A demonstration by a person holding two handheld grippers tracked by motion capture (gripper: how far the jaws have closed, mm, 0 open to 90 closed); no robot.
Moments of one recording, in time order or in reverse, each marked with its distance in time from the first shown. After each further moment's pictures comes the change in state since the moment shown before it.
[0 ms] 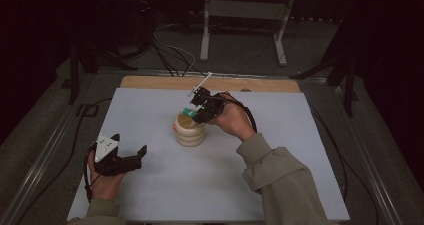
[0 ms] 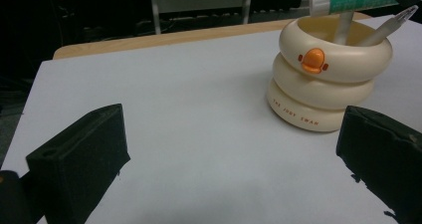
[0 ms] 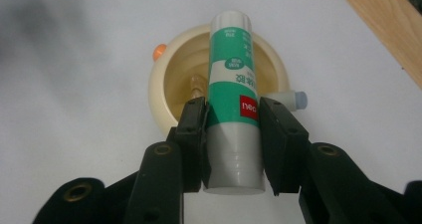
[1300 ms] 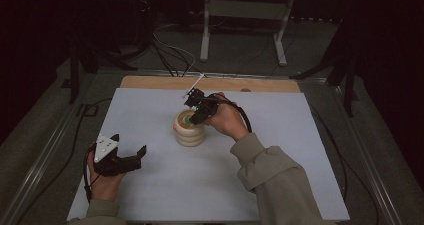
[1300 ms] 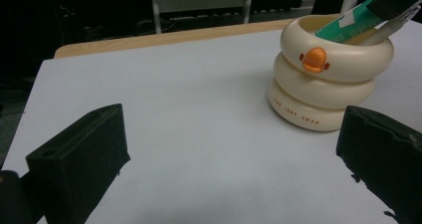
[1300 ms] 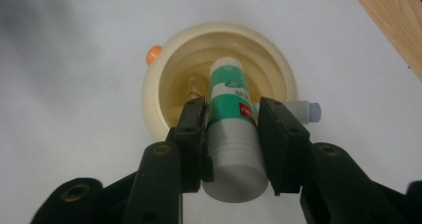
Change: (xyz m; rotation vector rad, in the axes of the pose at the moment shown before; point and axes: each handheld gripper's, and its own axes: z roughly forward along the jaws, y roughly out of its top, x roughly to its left) left arm 0.001 -0.001 -0.001 -0.002 0.001 -0.006; right arm 0.005 0.009 0.016 0.043 -0.027 -0.011
